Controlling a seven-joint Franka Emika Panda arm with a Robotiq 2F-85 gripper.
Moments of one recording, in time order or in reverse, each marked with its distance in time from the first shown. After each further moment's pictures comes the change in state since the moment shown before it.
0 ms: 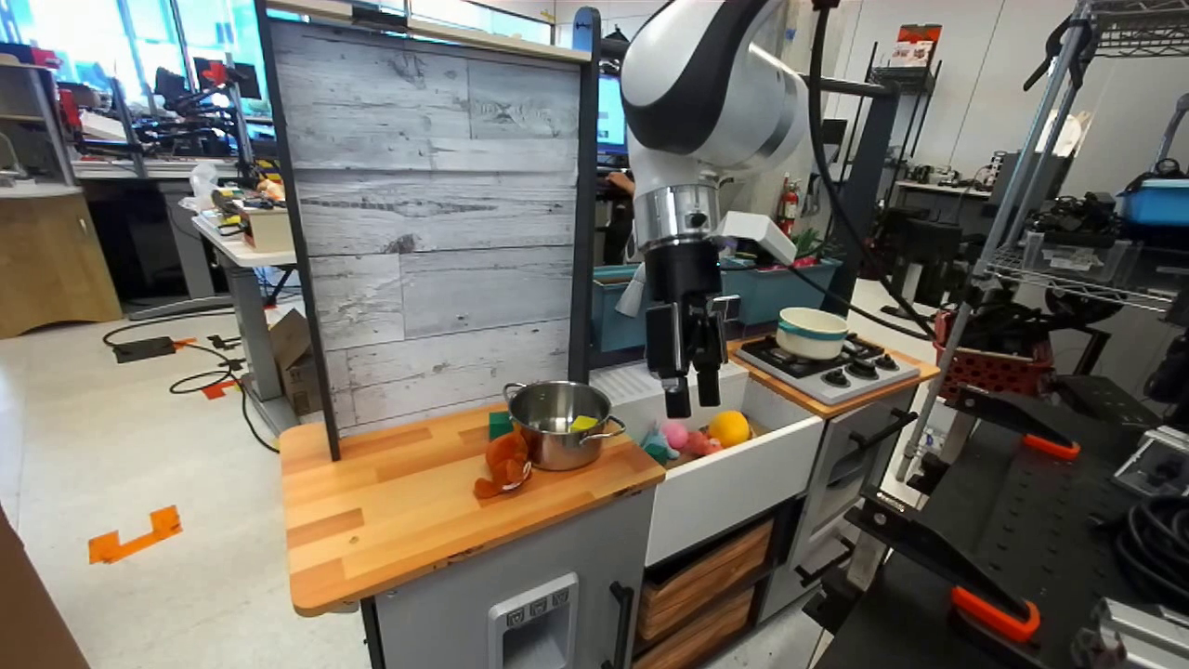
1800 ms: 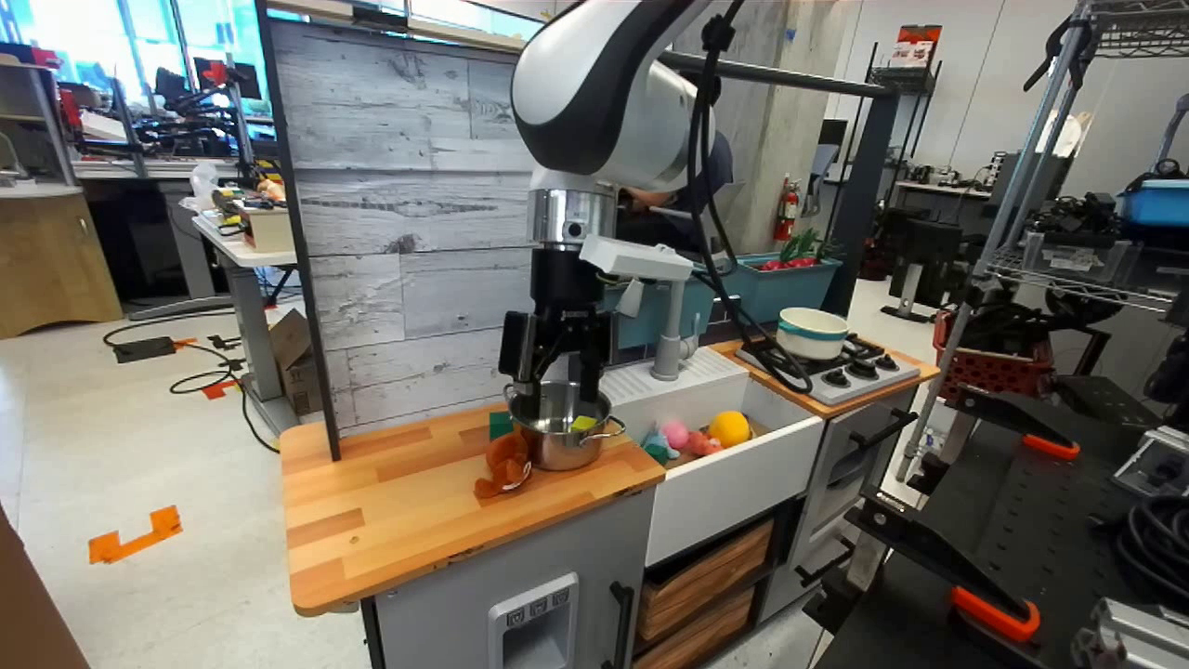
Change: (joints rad) arm 0.121 0.177 0.017 0.276 -0.022 0.178 0.260
